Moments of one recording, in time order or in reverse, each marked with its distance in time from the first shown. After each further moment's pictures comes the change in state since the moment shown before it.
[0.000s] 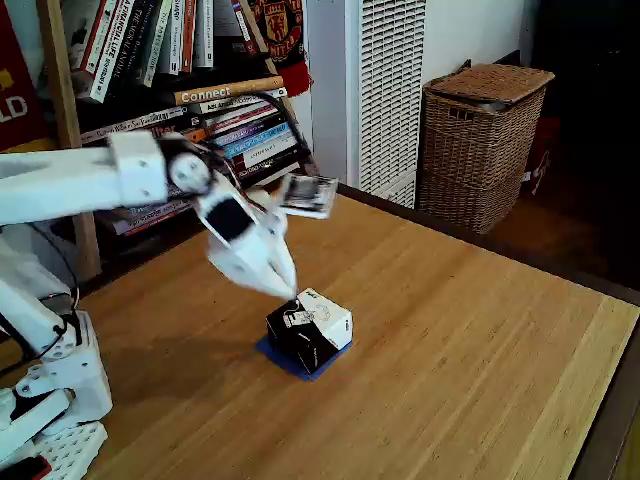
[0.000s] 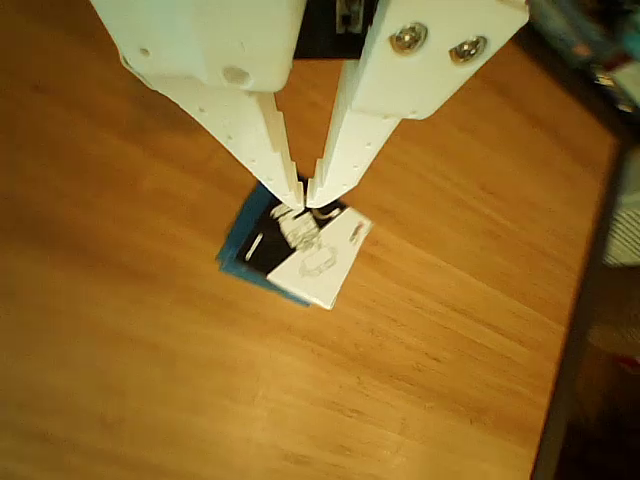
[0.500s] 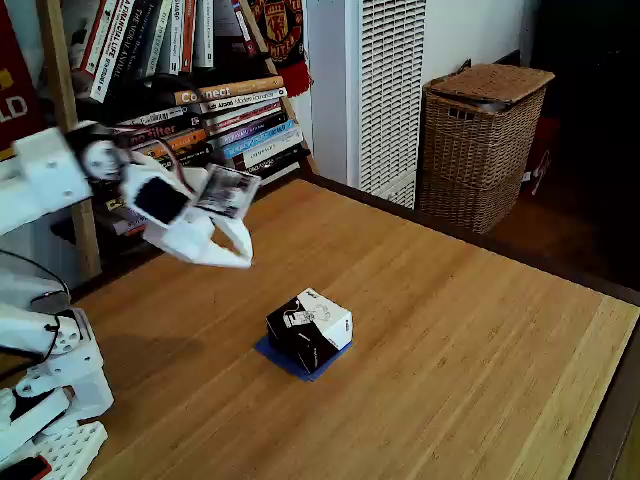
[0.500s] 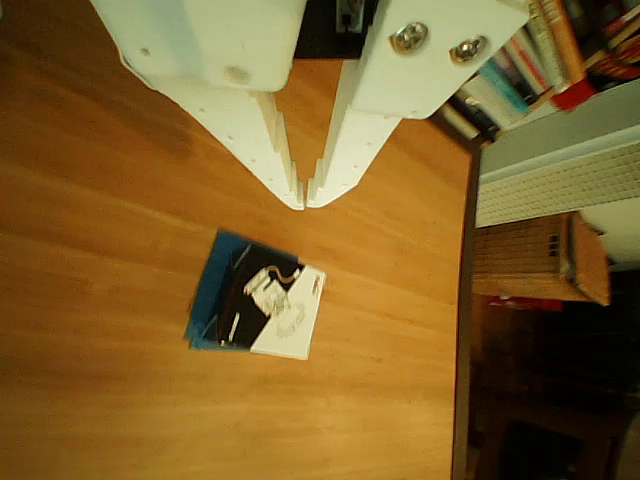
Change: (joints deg) arm -6.6 28.1 12.0 5.3 19.1
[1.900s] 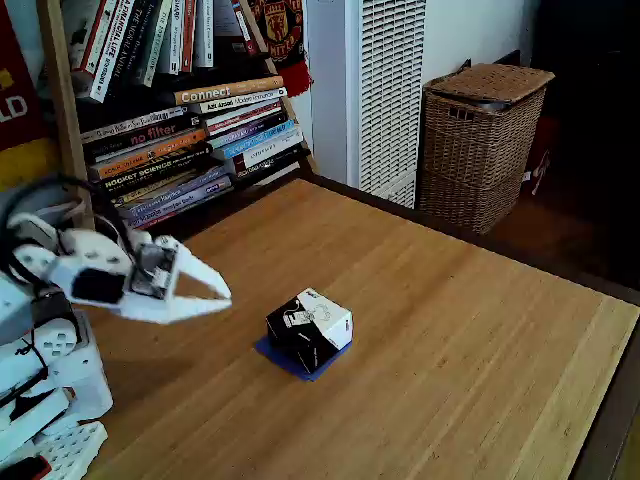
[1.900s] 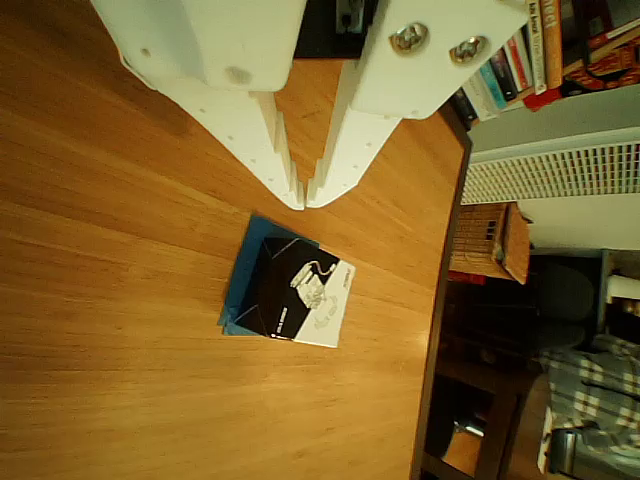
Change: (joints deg) arm 4.0 48.1 36.8 -0.2 -3.9
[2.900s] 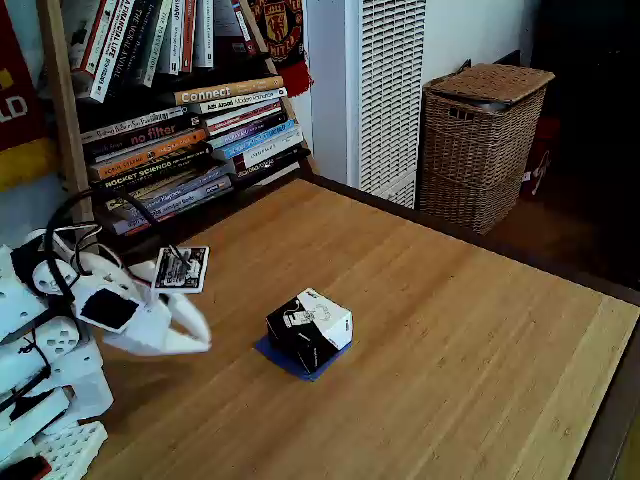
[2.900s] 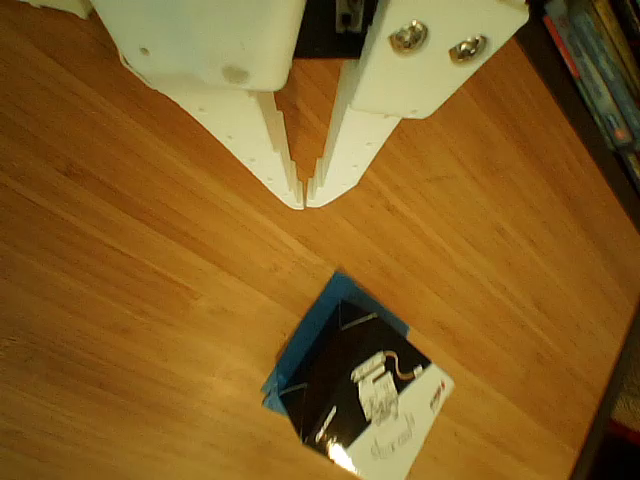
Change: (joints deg) arm -4.3 0.0 5.1 12.2 -20.0
